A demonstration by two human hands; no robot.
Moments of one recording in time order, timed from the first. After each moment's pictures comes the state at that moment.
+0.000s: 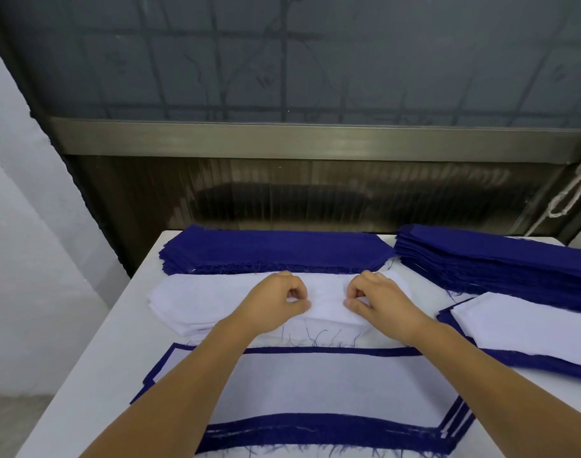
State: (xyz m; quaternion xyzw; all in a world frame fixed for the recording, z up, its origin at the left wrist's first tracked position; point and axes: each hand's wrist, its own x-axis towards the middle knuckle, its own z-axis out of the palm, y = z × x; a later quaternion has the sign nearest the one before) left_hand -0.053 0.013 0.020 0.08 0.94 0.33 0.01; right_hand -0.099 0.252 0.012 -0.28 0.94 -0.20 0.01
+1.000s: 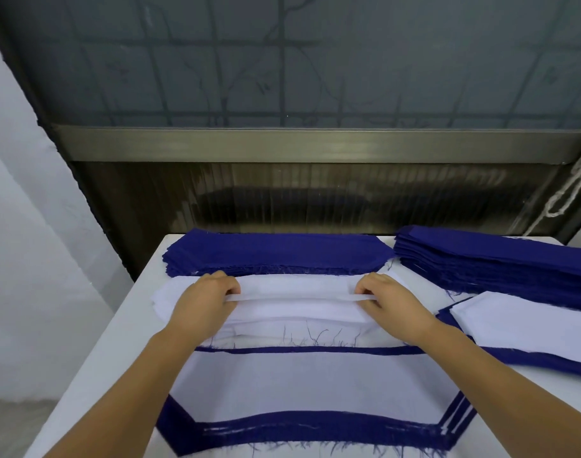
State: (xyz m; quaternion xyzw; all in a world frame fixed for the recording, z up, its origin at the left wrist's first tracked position) left_hand -0.026 -0.075 0.016 -0.02 0.99 0.13 -0.10; right_hand -0.092 0.261 0.017 -0.27 0.94 -0.22 -0.01
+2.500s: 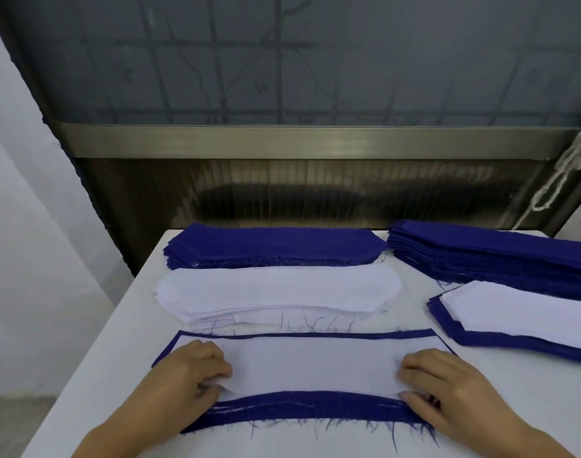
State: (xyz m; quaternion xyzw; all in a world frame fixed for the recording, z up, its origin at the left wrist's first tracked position) left_hand 0.109 -0.076 0.009 0.16 0.97 0.20 -0.04; right_hand 0.036 0.344 -0.010 -0.40 0.89 -0.14 -0.18
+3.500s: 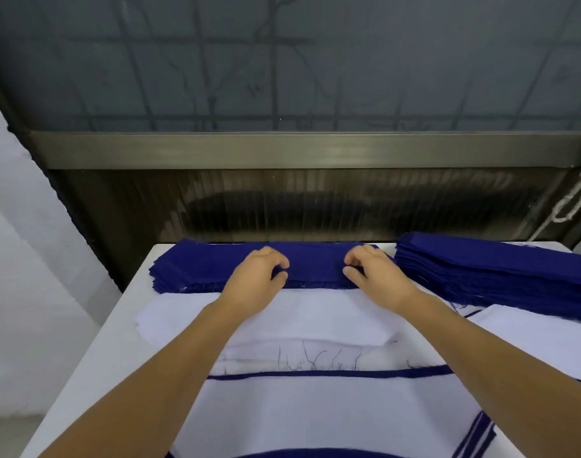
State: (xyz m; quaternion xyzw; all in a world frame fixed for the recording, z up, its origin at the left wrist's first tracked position) left_hand -0.100 -0.012 0.040 0.06 0.96 0.25 -0.10; right_hand -0.163 0.238 0.030 -0.22 0.95 -0.23 -0.03
